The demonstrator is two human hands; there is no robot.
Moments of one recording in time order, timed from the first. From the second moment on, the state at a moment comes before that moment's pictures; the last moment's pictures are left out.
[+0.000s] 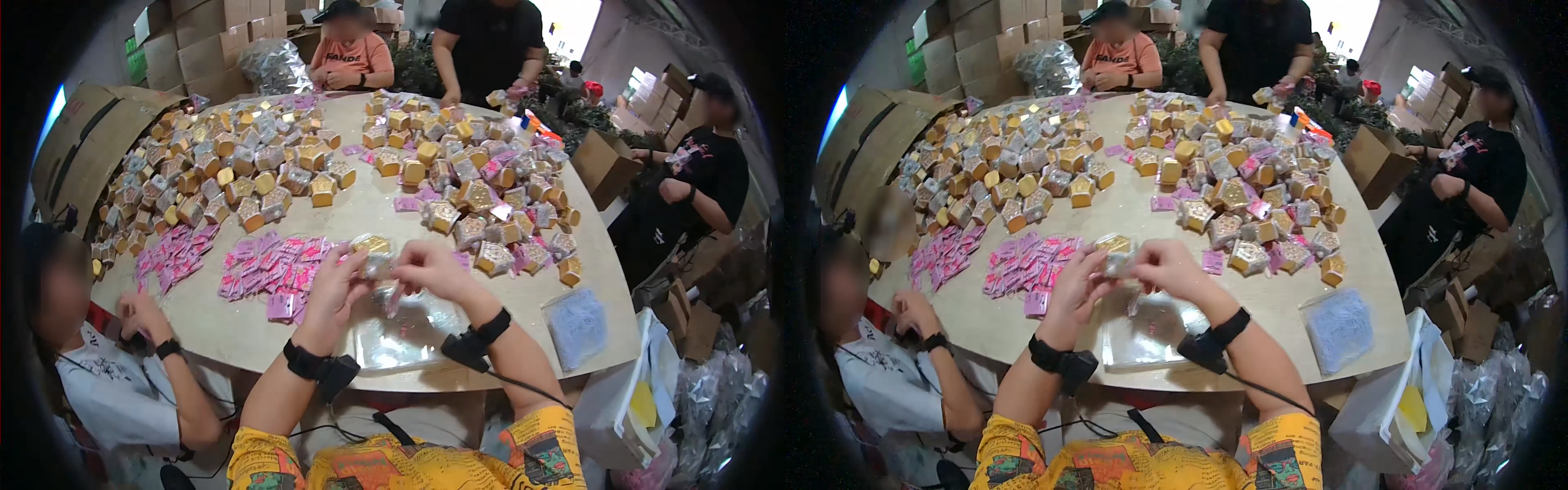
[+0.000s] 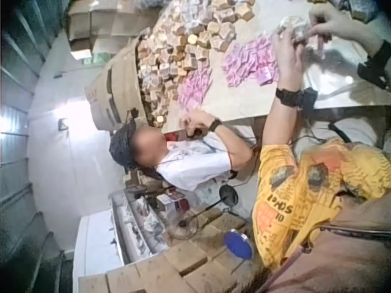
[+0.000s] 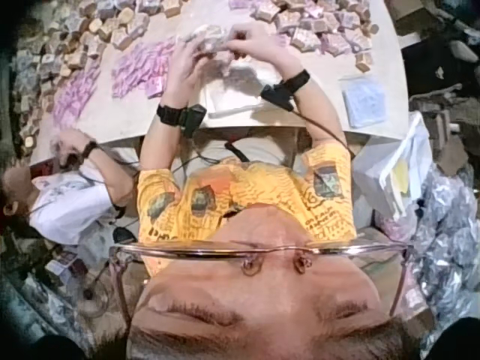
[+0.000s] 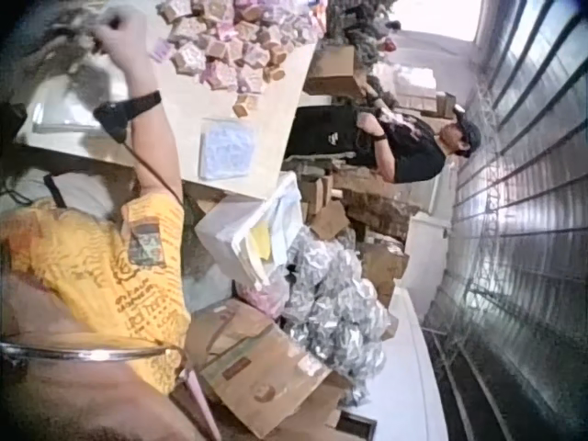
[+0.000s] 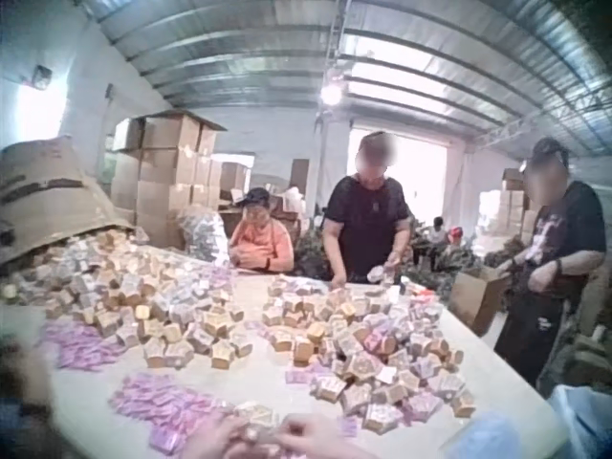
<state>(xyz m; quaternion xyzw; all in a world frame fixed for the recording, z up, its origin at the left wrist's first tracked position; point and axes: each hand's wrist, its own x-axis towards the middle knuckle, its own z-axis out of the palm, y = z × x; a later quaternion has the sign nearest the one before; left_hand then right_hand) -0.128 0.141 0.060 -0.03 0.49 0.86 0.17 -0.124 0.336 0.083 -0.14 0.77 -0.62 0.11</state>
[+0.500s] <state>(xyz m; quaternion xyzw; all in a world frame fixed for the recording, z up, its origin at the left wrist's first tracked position) -0.132 0.019 0.048 0.07 0.93 0.35 -0.08 -0.089 0.369 0.081 -0.18 0.95 -0.23 0.09</state>
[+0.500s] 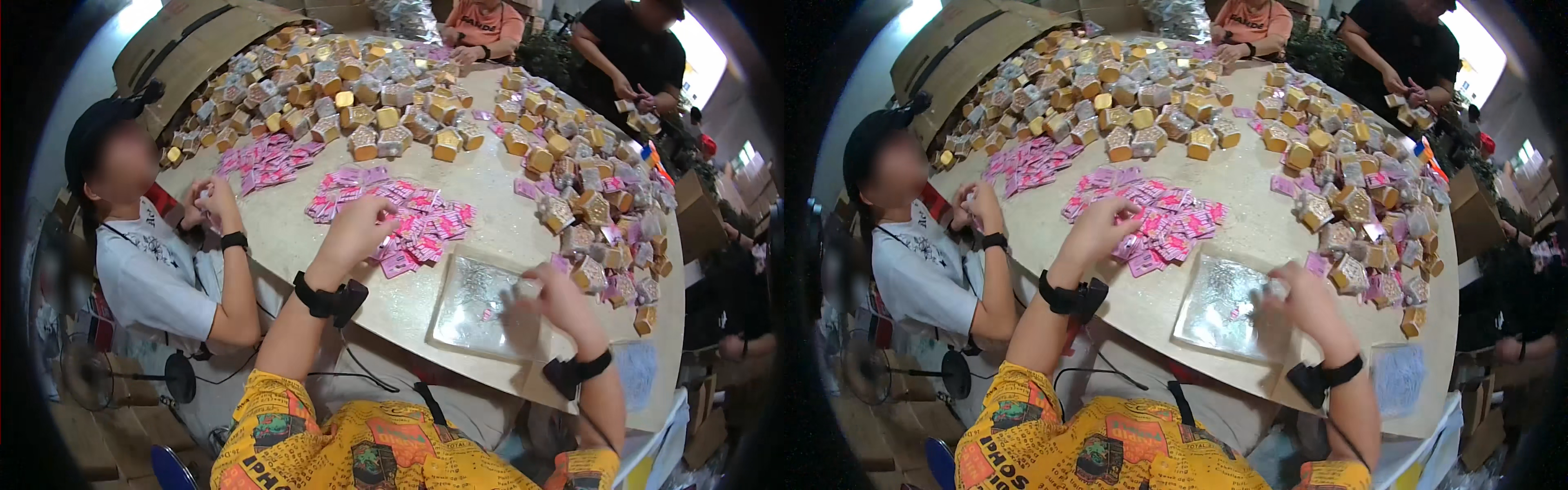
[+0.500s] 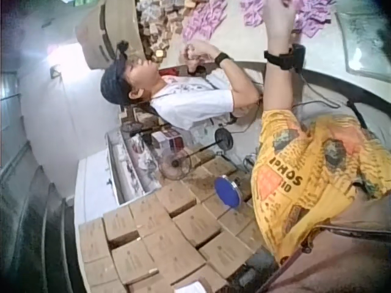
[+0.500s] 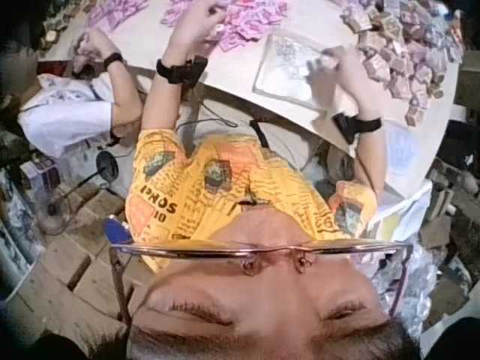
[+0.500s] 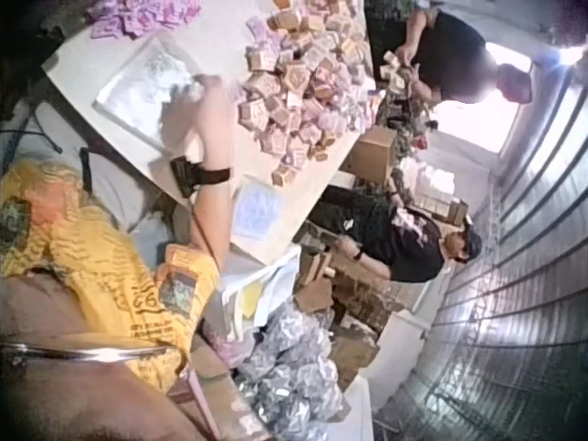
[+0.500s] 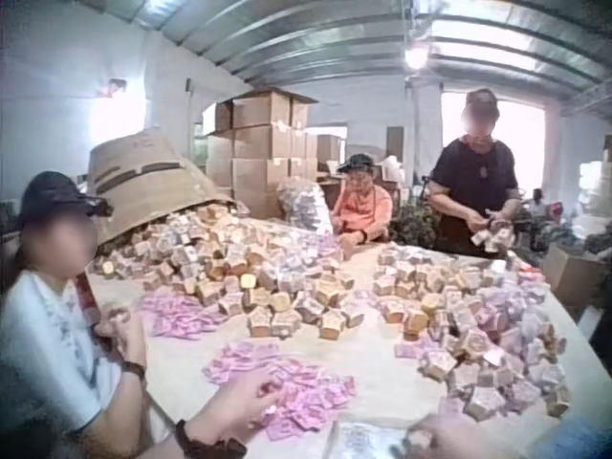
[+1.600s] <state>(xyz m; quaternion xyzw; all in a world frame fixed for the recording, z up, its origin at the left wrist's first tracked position) -0.151 0.065 0.011 0.16 0.95 0.20 -0.15 -0.064 0.342 0.050 -0.17 0.88 -0.41 -0.16</state>
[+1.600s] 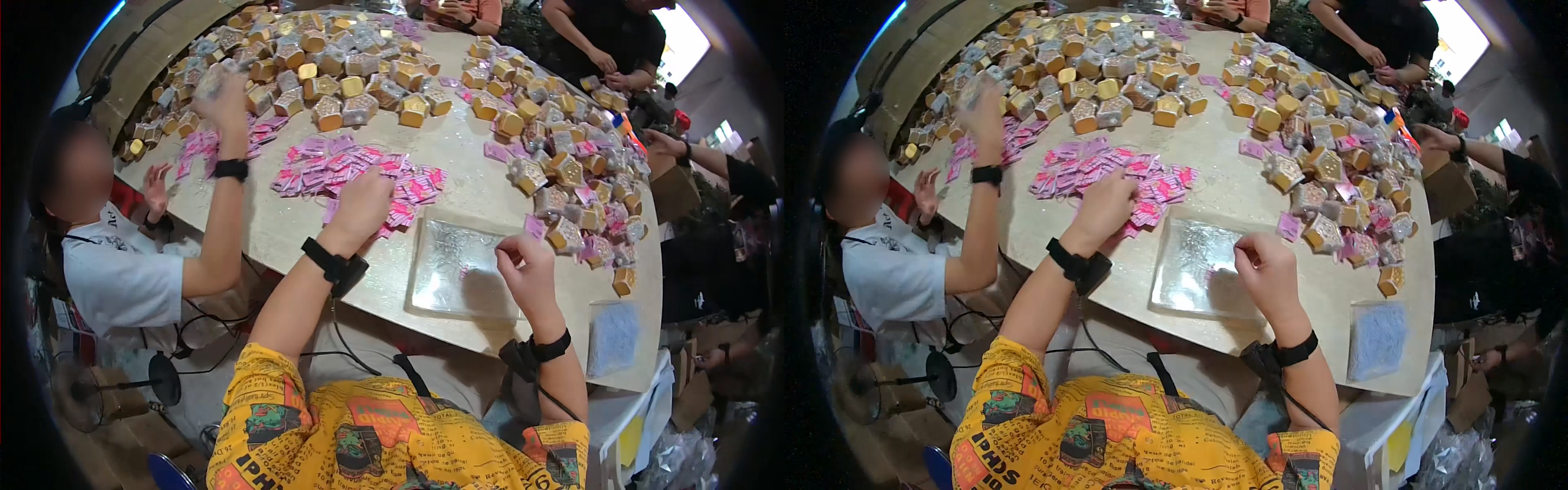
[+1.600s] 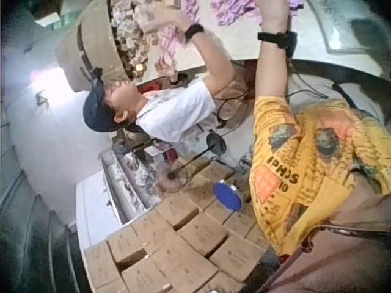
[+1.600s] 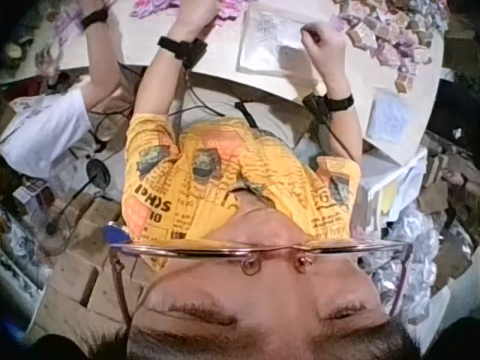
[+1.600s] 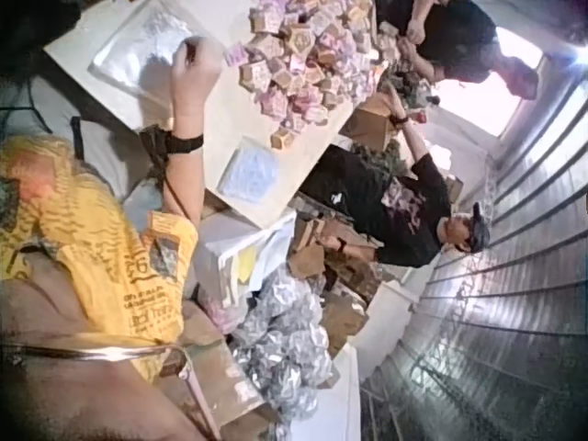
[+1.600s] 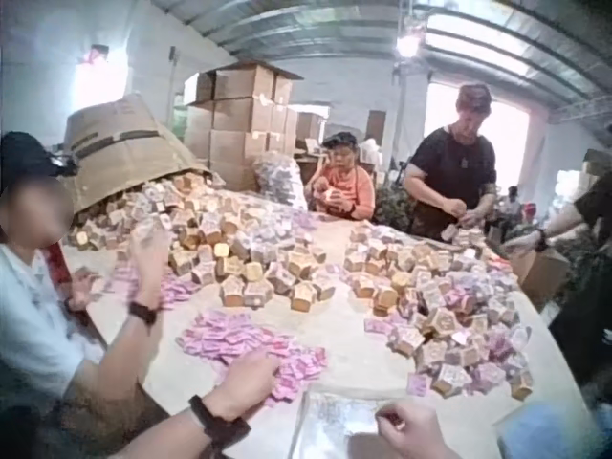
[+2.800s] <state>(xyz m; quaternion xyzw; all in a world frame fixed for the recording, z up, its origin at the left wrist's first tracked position) -0.127 0.105 0.097 0.27 0.76 0.59 -0.06 -0.116 0.289 0.087 -0.04 0.53 -0.84 0.09</state>
